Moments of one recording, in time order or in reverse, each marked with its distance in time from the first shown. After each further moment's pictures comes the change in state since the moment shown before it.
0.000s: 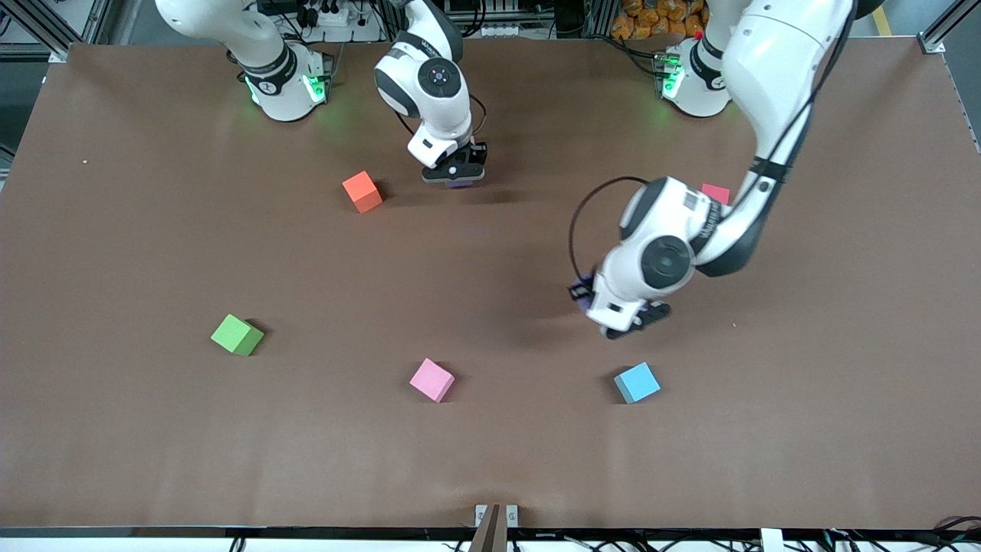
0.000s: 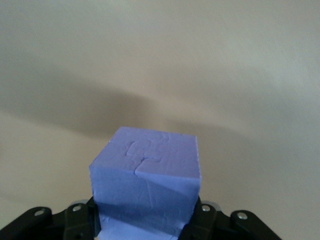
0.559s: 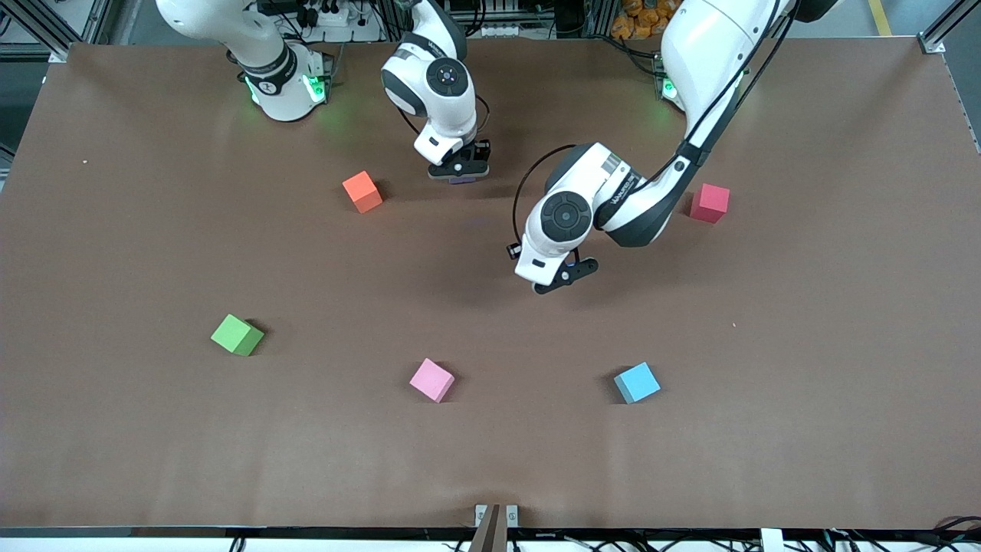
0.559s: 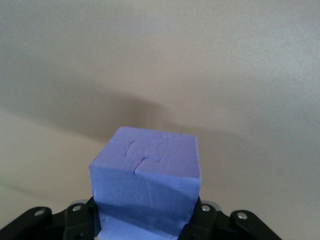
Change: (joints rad) left arm -0.141 0.026 -0.005 -0.009 0.000 0.000 -0.158; right arm 0.020 0.028 -0.001 -0.001 0.000 0.020 0.009
